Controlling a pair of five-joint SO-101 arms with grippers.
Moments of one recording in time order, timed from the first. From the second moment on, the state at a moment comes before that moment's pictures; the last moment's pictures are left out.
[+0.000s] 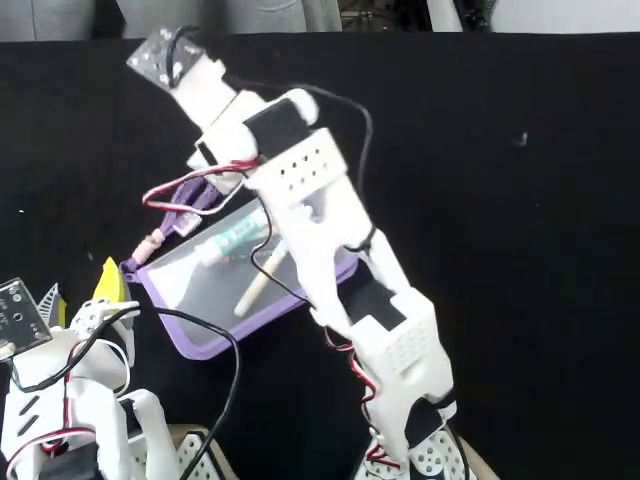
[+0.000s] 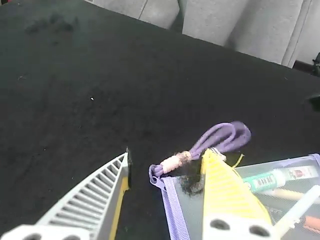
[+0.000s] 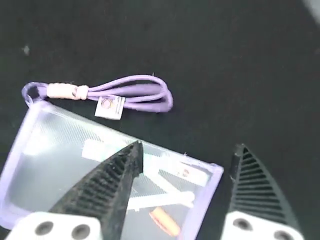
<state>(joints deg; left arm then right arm) -28.7 -104.8 55.0 81.5 4.4 -35.7 29.3 -62.1 96.0 19.6</state>
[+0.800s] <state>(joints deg) -22.0 -104.7 76.9 66.4 1.6 1.1 0.1 -75.2 99.3 13.5</state>
